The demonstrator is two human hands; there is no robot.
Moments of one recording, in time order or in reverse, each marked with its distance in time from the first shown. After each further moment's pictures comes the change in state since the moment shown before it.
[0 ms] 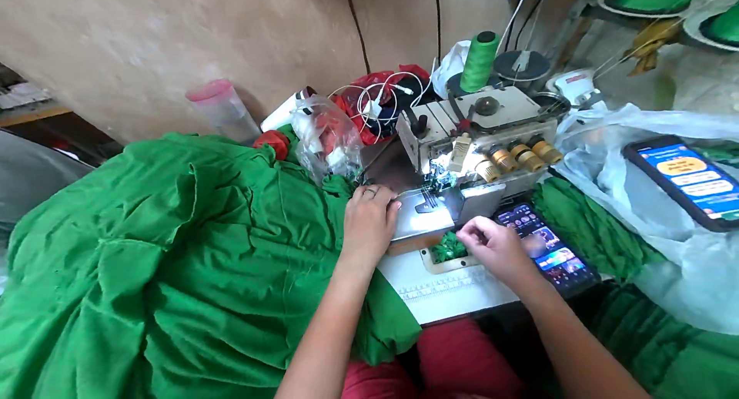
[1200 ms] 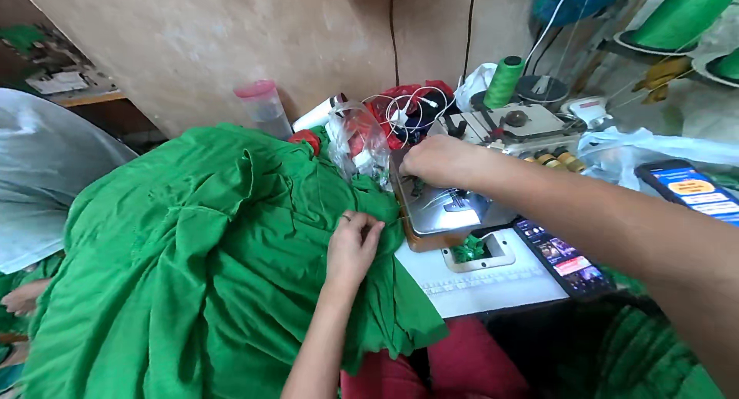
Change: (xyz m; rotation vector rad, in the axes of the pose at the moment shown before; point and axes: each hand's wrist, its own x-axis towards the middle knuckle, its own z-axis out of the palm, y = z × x) left_hand -0.071 -0.044 -0.047 -0.194 0.121 -0.208; right_hand 0.133 -0.214 -0.021 -0.990 -0.650 -0.593
